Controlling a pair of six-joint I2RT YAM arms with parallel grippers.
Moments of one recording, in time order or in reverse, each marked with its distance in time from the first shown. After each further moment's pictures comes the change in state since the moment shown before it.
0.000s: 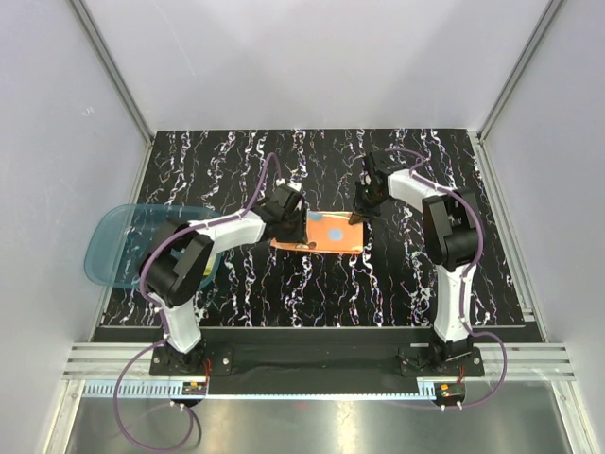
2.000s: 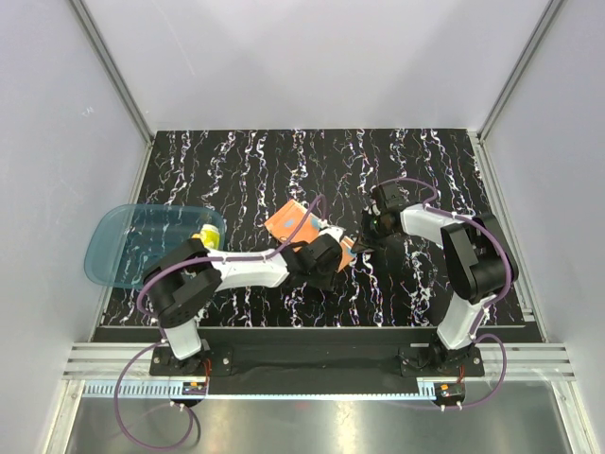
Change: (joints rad) left arm -0.397 -0.050 -0.129 0.060 -0.116 -0.080; right arm 0.036 -0.335 -0.525 0.259 -0.071 0.091
